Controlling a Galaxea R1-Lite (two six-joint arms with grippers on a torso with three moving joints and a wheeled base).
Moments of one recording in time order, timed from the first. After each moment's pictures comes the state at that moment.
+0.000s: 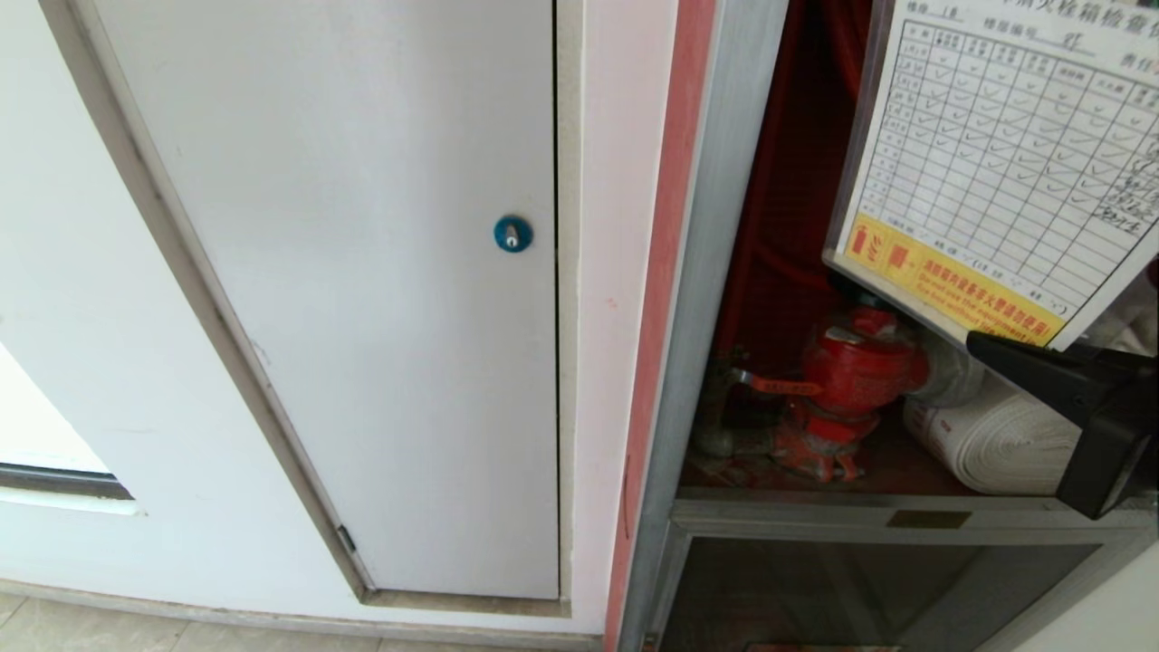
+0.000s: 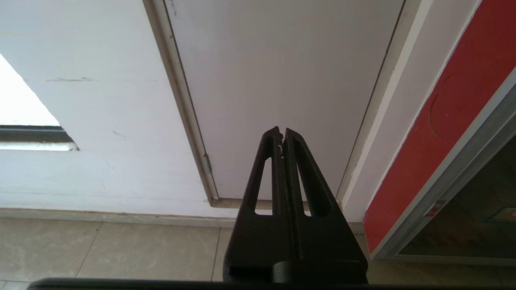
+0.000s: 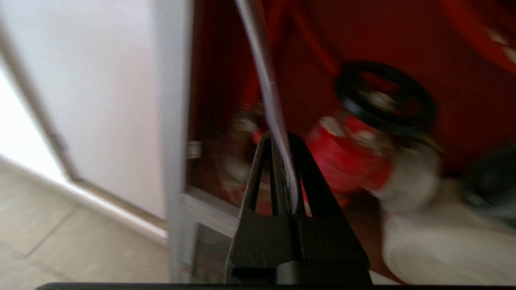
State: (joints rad) left arm -0.01 0.00 0.00 0.02 -0.01 0.01; right arm 0.63 1.04 -0.70 -0.30 -0.38 -0.22
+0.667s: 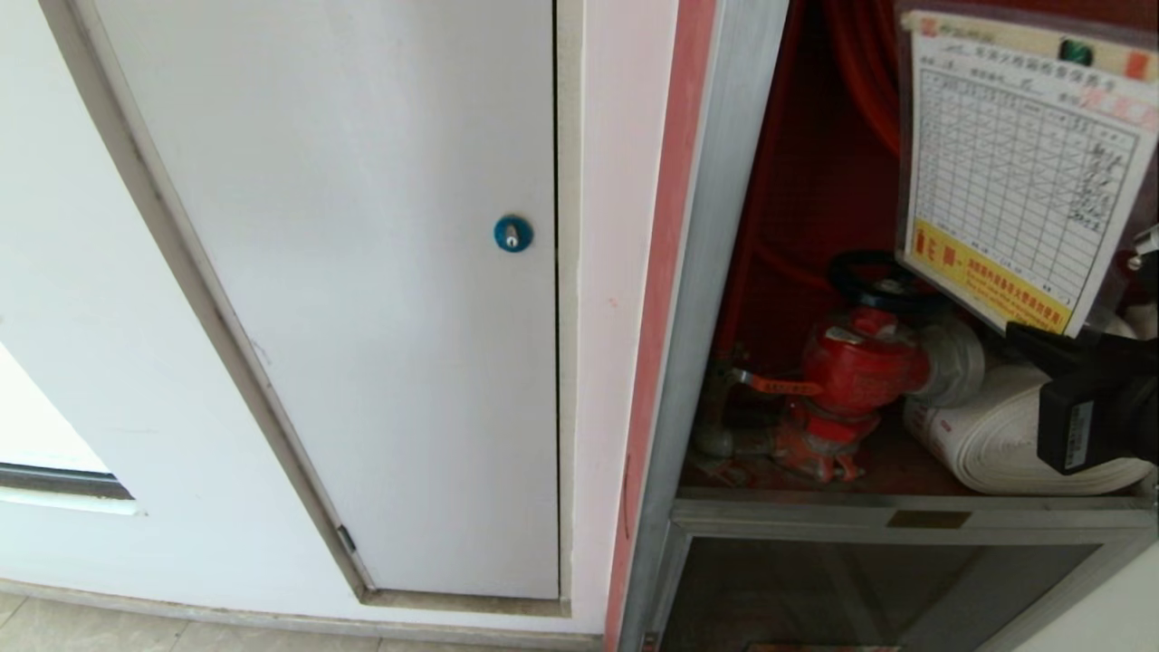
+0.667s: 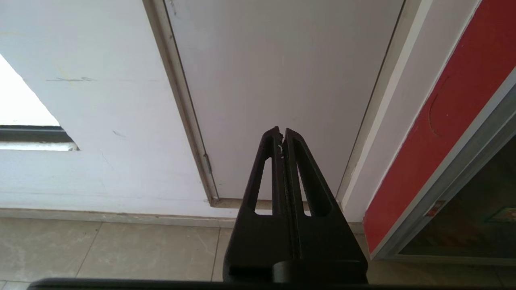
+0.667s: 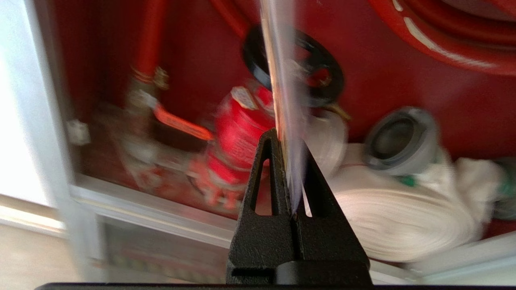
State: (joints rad) left arm -0.01 0.00 0.00 0.02 -0.01 0.01; right arm 0.54 1.10 -0.70 -0.33 -0.58 -0.36
